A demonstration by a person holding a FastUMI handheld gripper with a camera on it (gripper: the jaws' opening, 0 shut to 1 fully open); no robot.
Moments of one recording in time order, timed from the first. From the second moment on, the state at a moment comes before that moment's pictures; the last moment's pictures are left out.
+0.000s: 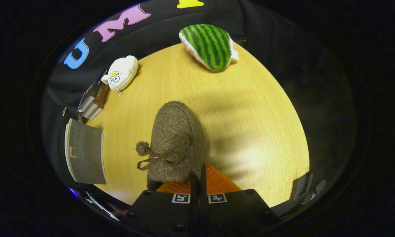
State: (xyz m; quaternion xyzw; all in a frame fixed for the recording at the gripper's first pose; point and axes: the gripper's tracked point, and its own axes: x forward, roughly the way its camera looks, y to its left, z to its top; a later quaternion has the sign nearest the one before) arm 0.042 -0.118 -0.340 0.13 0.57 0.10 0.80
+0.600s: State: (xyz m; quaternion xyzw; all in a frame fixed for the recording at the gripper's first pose) arm 0.001 0.043 -0.198 0.23 0.53 0.12 0.81
